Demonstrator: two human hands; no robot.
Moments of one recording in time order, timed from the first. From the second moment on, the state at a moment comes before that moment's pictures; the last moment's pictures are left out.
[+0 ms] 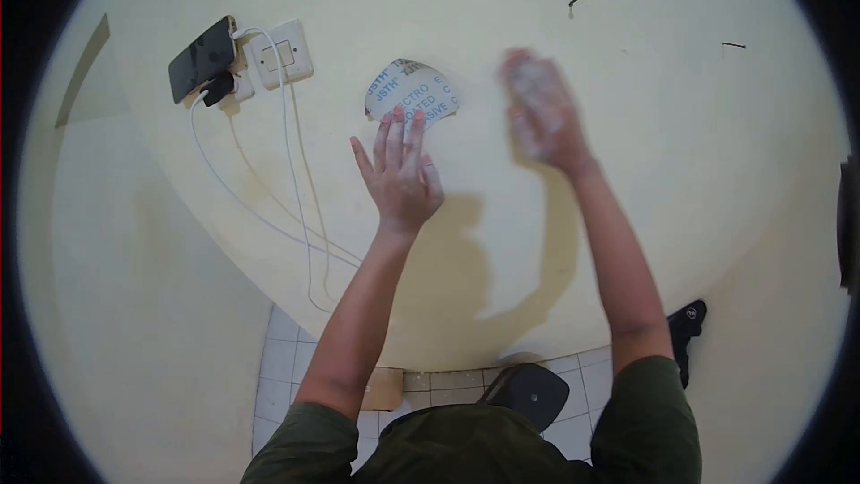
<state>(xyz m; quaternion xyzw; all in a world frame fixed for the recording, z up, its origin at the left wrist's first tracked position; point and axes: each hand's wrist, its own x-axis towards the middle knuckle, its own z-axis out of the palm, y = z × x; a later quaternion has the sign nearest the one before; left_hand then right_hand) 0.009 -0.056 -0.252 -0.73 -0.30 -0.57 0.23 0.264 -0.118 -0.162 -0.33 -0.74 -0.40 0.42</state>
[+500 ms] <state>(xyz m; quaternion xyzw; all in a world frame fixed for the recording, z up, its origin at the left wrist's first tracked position) 0.079 -0.040 -0.225 -0.65 -0.35 -0.63 0.23 0.334 -0.126 -0.154 -0.44 -0.55 -0.51 0.49</state>
